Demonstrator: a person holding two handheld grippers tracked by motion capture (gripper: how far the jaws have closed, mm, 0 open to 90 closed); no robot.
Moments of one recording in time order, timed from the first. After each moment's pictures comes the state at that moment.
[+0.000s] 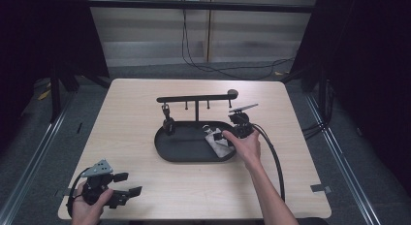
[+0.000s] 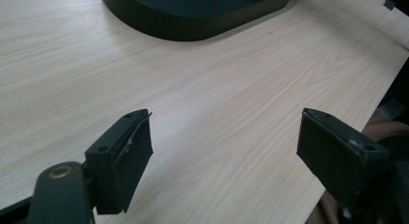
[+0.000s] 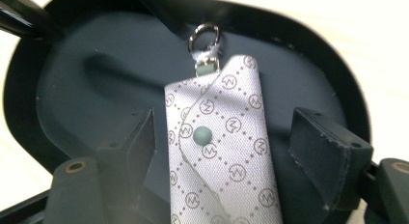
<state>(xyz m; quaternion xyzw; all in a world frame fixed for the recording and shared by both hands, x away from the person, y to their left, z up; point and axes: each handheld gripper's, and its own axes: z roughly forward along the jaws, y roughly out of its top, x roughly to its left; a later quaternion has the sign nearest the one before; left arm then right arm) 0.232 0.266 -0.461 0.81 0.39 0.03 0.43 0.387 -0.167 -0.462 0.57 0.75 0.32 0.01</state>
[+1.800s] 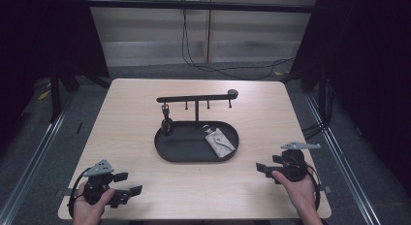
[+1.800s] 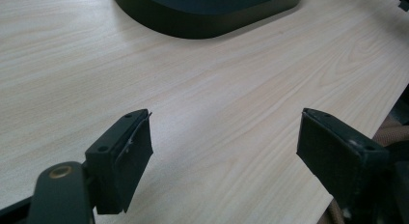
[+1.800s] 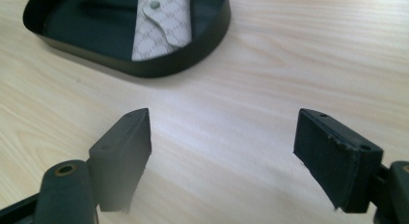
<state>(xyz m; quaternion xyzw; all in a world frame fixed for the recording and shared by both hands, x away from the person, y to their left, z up) 0.233 0.264 -0.463 0.81 0.40 0.03 0.42 0.237 -0.277 -0.451 0.55 0.74 0.37 0.12</state>
